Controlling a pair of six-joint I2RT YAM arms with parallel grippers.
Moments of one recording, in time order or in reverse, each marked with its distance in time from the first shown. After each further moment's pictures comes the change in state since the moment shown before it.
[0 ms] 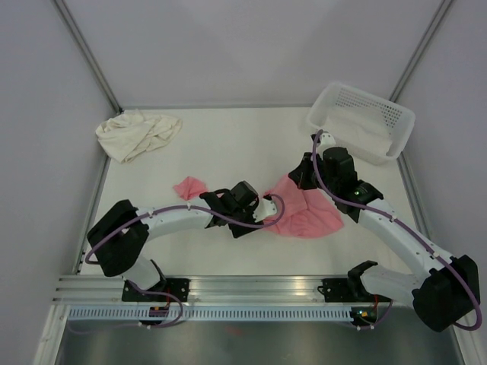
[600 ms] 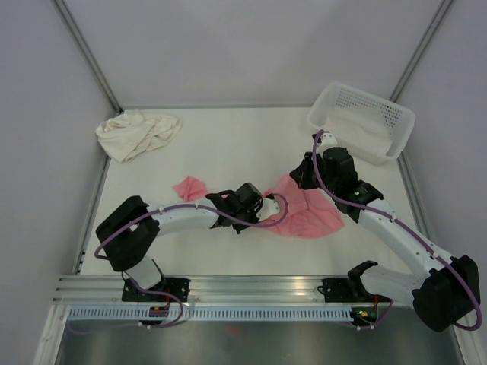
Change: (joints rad) left arm -0.016 0.087 0.006 0.080 -0.047 -0.040; right arm 0.000 -0.001 -0.002 0.005 0.028 0.000
